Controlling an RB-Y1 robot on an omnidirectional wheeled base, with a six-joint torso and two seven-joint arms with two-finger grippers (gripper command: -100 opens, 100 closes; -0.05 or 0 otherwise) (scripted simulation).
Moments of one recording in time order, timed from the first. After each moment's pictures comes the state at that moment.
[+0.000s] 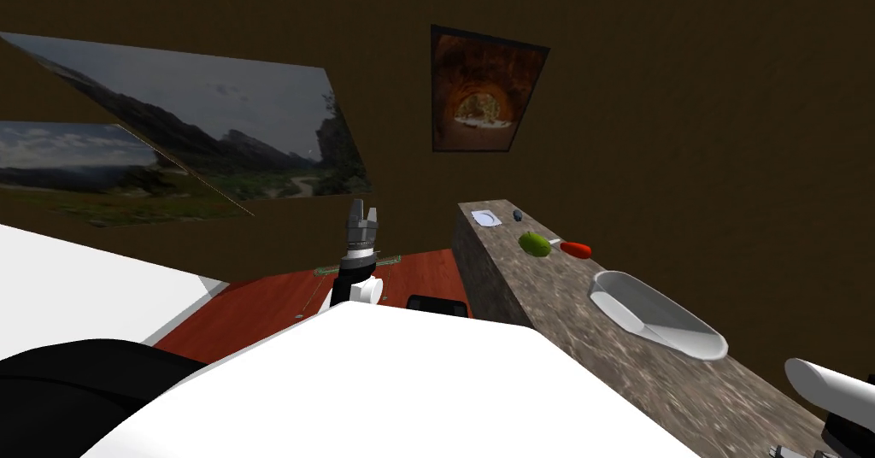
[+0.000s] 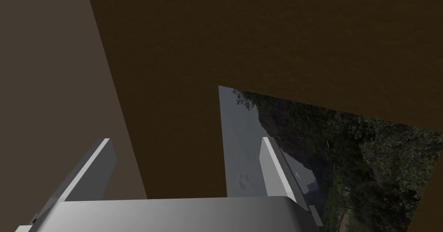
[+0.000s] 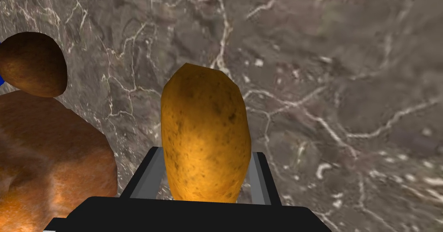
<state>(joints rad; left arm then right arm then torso) 0.53 -0.04 -0.05 -2.24 -0.04 -0.54 -0.17 0.22 -1.28 0.11 -0.61 -1.10 1.32 1.26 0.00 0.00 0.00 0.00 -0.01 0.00</state>
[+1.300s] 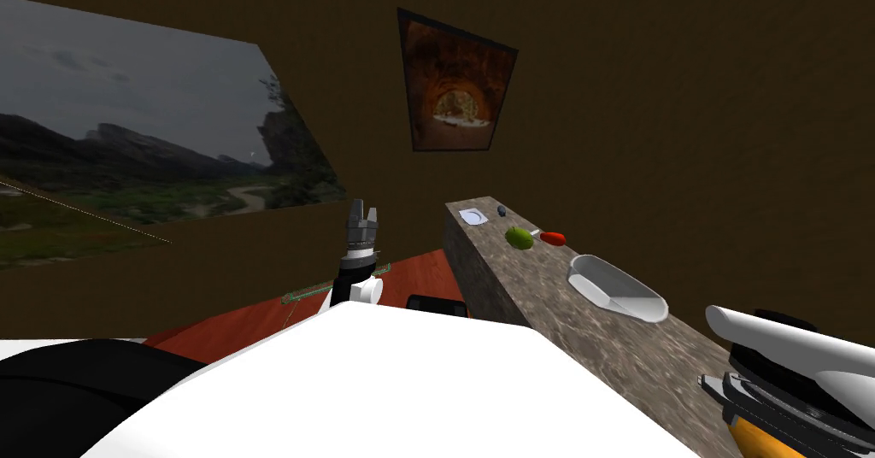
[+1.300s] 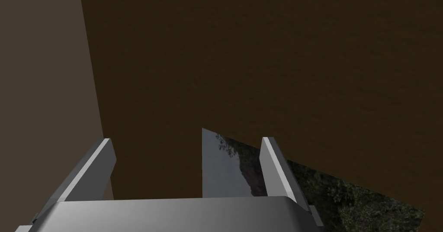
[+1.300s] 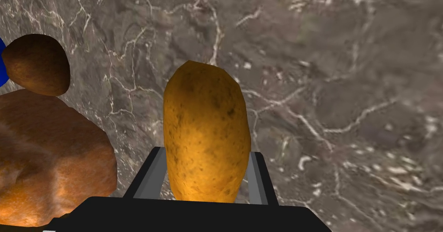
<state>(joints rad) 0.53 -0.04 -0.05 -2.24 -0.04 -0.54 -0.17 0.08 -1.19 -0.14 -0.72 -0.72 1.48 1.32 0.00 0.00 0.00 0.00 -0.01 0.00</state>
